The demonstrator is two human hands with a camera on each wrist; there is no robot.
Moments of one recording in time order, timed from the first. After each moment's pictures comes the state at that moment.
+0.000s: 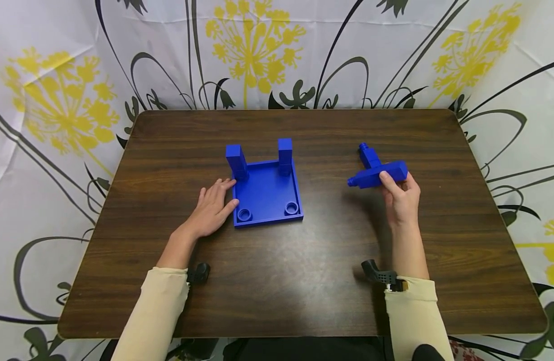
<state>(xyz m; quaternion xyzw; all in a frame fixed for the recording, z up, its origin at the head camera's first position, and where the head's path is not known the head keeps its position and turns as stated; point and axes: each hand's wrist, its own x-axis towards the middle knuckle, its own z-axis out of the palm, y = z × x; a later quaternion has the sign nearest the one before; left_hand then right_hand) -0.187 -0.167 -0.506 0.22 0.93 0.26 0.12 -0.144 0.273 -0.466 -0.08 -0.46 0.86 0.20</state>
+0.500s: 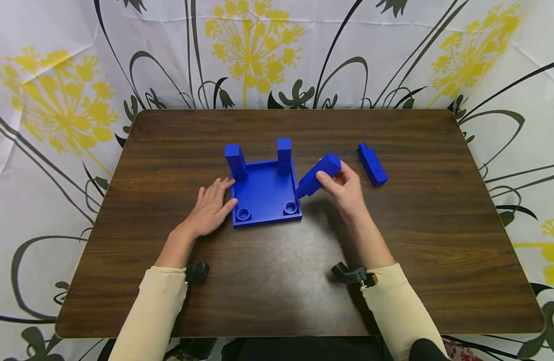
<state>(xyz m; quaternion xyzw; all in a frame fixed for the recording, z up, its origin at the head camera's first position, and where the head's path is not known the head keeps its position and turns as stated) -0.187 -0.167 -0.507 0.23 0.93 0.26 0.12 -0.162 0.181 -0.456 0.02 -0.57 0.82 0.05</state>
